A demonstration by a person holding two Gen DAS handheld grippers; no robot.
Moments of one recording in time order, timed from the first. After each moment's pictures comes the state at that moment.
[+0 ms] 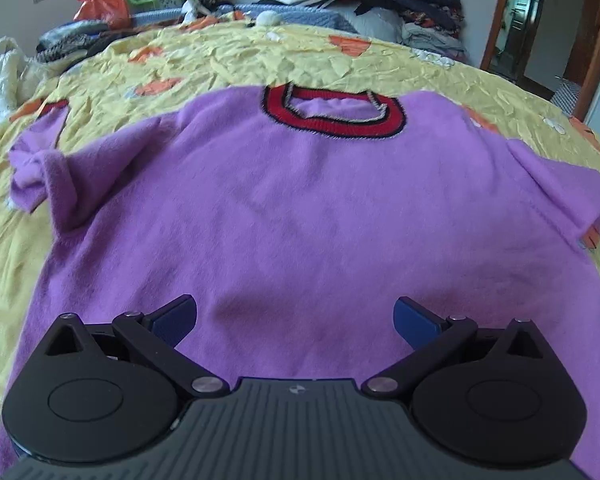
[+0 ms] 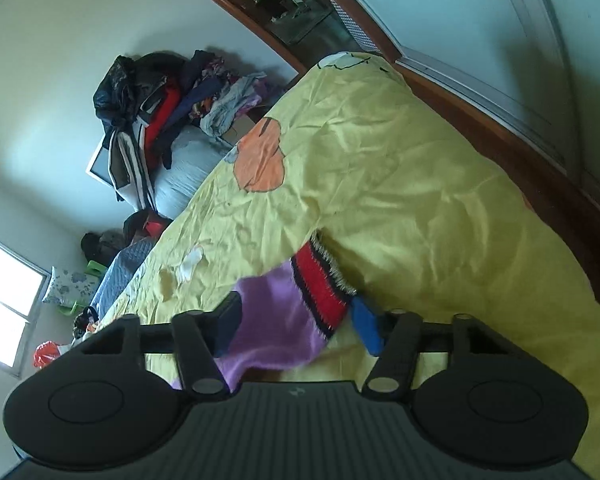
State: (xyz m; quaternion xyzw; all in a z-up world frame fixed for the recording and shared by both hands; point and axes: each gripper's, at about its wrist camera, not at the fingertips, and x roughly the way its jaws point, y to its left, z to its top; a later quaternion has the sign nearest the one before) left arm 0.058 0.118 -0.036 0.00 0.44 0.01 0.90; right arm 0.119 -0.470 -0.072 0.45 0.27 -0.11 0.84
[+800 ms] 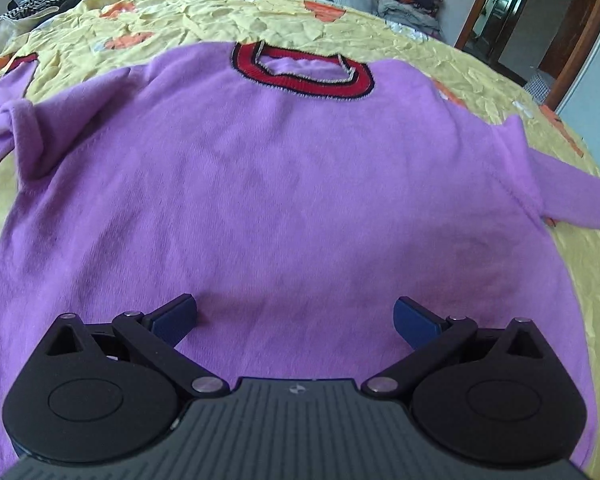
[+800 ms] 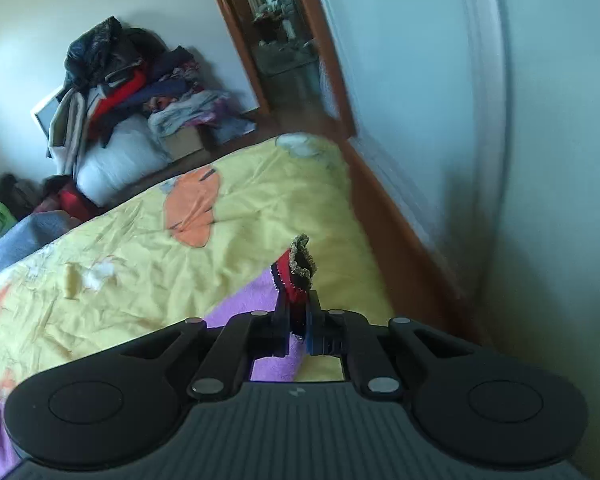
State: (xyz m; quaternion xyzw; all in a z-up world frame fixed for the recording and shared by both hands) left arm 0.045 0.128 -0.039 -0.05 0.50 -0.04 0.86; right arm 0.108 -0.483 -0.011 0.25 0.30 -0.23 0.89
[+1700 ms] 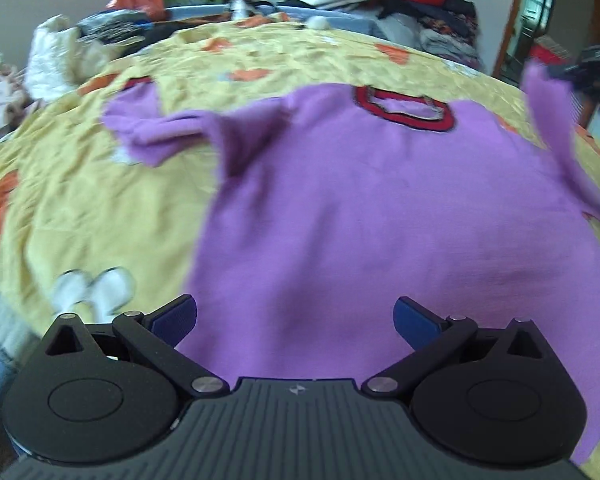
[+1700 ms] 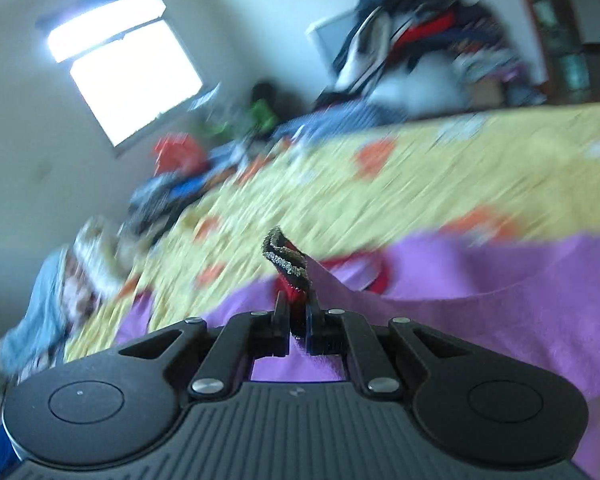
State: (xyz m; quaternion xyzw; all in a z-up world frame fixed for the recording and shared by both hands) left arm -0.037 0.253 0.006 -0.02 0.45 0.04 0.89; right arm 0.131 0.010 0.035 0.19 0.30 0.18 0.92
